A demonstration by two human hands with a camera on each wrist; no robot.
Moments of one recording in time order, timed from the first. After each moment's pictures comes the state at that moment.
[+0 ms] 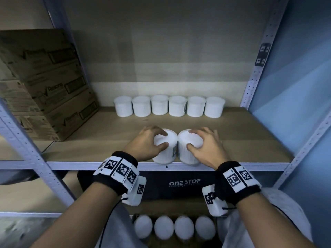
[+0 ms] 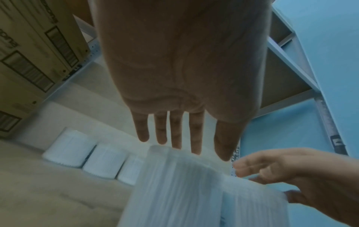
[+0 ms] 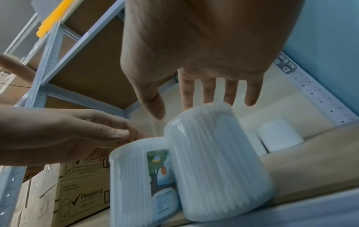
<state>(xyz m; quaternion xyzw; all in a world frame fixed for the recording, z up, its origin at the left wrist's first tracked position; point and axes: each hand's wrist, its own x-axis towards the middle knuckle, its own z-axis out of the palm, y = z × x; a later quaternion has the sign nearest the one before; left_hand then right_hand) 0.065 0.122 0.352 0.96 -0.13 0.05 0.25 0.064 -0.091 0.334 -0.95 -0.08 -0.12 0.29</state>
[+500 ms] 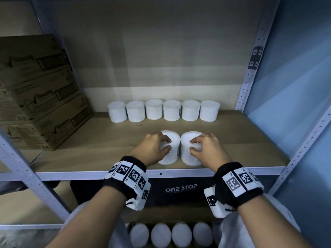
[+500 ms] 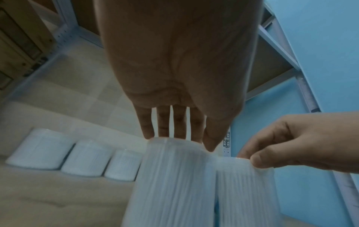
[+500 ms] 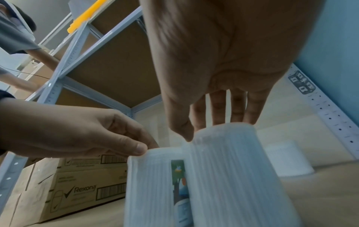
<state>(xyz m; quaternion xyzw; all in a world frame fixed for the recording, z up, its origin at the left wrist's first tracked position) 0.091 0.090 0.343 0.96 -0.15 0.06 0.23 0.083 -0.110 0.338 -0.96 -0.07 -0.10 0.24</state>
